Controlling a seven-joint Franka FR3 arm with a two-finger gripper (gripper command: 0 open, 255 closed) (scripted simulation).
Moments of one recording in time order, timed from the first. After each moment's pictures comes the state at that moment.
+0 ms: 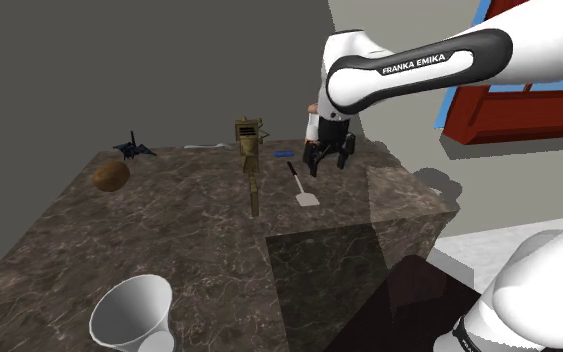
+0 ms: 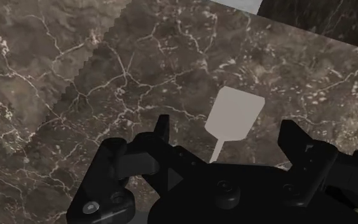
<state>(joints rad) -0.11 -0.29 0.15 -2.21 0.01 1.94 0.29</state>
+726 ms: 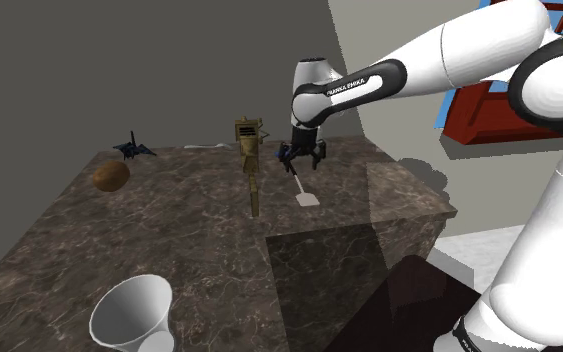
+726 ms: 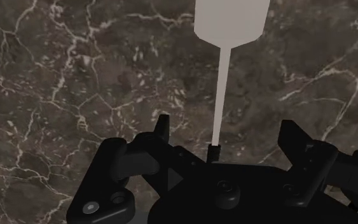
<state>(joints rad) -0.15 0.11 0.14 -1.94 -0.06 2.10 0.53</state>
